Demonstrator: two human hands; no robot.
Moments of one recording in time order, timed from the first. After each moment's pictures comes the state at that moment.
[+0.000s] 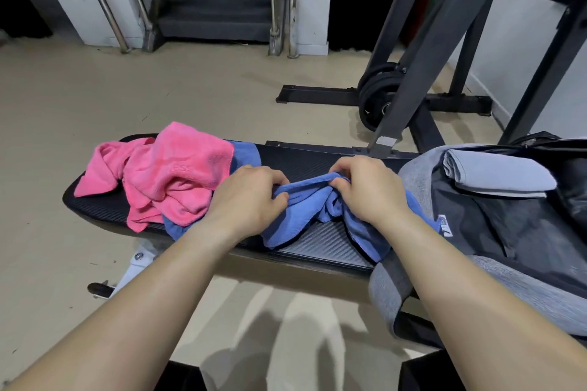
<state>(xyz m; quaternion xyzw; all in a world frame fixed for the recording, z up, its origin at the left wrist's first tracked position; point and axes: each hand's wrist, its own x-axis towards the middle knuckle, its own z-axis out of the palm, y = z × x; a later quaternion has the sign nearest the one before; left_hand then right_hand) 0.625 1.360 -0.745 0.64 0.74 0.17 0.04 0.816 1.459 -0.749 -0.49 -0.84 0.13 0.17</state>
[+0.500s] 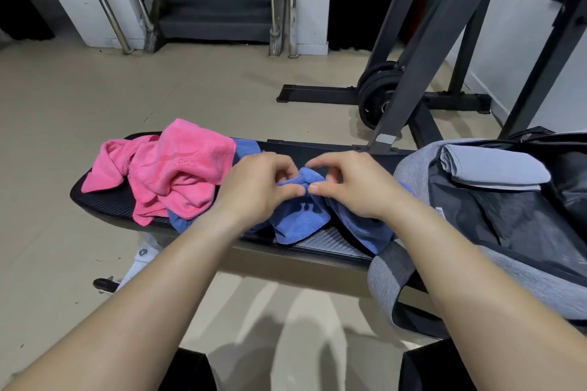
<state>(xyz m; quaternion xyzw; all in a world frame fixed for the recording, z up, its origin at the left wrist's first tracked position) 0.634 1.356 -0.731 0.63 0.72 0.27 0.09 0.819 1.444 -0.723 -0.38 -0.87 0.27 0.15</state>
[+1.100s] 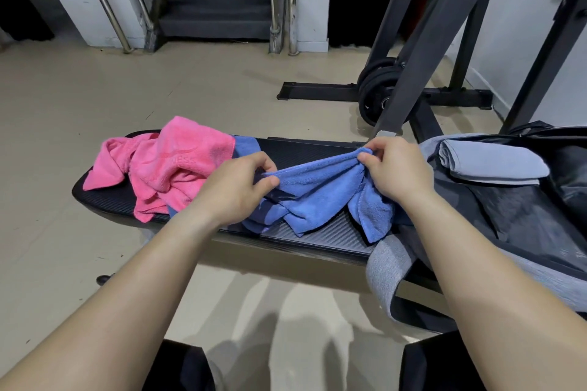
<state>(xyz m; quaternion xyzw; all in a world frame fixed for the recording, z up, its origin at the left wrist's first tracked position) 0.609 1.344 -0.736 0.64 0.72 0.23 0.10 0.851 1.478 -0.744 -0.58 -0.76 0.18 0.23</state>
